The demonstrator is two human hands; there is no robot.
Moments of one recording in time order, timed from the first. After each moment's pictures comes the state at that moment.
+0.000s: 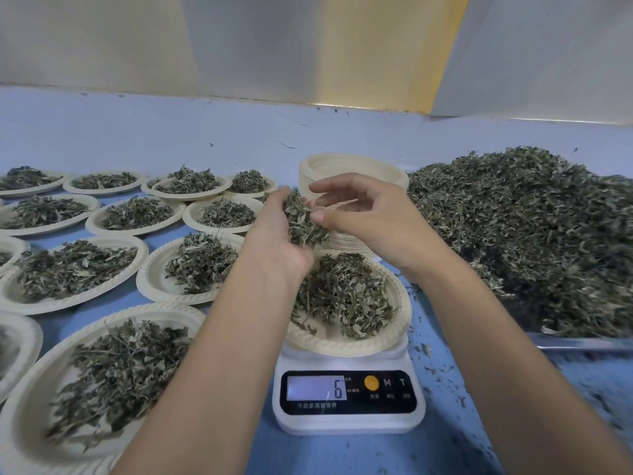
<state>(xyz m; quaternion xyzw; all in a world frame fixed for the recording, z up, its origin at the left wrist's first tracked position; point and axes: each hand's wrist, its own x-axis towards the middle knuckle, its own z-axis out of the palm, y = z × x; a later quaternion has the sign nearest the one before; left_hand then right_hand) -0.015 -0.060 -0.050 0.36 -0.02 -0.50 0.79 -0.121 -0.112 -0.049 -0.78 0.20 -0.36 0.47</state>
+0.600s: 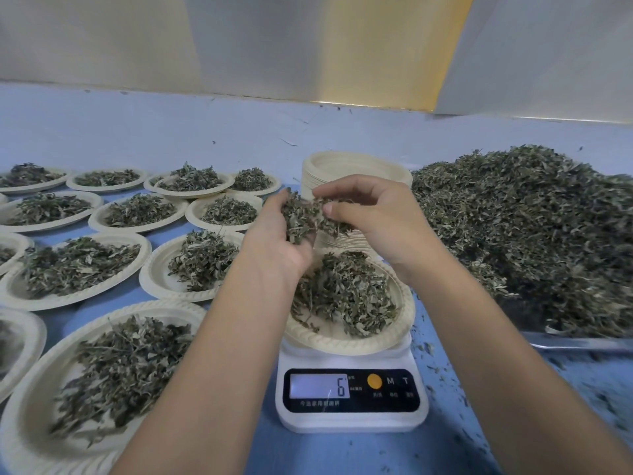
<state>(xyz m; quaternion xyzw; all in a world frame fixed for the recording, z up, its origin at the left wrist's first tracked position) -0.009 -0.062 -0.056 0.33 0.00 -0.49 0.81 -0.115 -0.109 -0.052 -0.75 0.22 -0.40 0.47</state>
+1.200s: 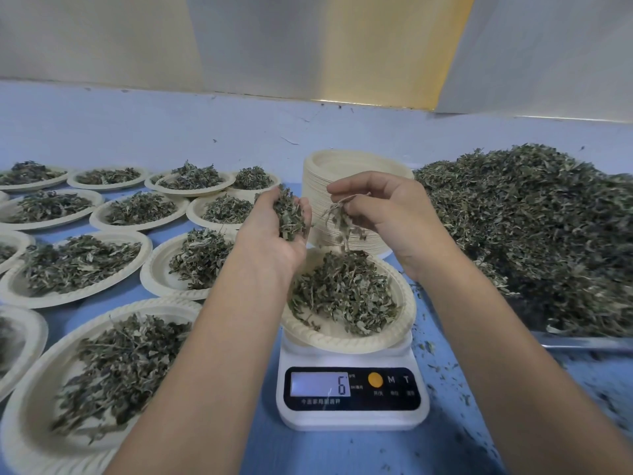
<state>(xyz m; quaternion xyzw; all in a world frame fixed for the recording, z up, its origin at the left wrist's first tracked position) 0.000 -0.064 -0.060 0.32 0.00 -0.46 0.82 -0.119 -0.119 -0.052 -0.73 0.24 -0.41 0.49</state>
